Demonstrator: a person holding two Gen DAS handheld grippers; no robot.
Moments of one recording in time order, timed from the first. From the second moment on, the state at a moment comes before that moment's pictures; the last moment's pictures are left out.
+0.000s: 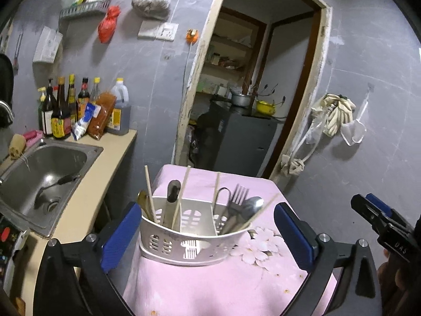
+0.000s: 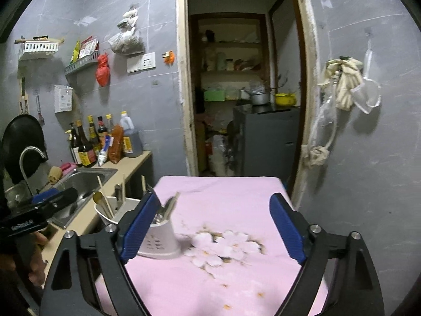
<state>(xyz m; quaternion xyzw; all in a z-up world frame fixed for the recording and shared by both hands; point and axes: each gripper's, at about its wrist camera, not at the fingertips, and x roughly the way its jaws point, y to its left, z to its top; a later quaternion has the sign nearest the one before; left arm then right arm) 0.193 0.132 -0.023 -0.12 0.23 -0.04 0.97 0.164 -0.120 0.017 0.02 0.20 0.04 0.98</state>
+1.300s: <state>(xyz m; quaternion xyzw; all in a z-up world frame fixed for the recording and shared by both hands) 0.024 0.071 -0.016 -0.08 0.20 -0.01 0.98 0.000 -0.197 0.016 0.02 0.20 0.02 0.98</state>
